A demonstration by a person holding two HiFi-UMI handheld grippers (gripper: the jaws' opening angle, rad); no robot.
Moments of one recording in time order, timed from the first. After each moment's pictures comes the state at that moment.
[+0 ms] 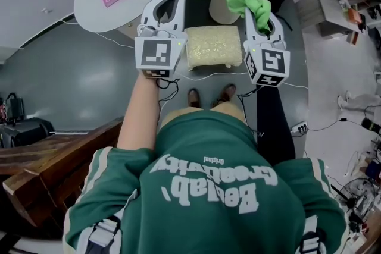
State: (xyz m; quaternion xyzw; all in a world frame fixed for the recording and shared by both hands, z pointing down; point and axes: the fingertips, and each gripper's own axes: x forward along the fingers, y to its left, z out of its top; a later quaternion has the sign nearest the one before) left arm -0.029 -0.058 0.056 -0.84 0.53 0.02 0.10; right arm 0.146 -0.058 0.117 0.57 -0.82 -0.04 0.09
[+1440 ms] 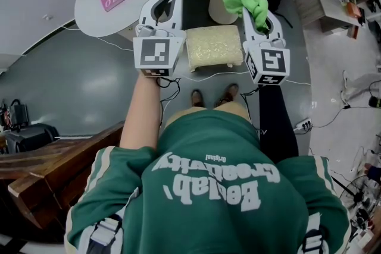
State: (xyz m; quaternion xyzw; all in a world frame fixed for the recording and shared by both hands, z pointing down) left arm -0.025 -0.058 0.044 -0.84 0.53 0.03 0.12; right arm 0.145 -0.050 0.113 0.55 -0.83 -0.06 0.09
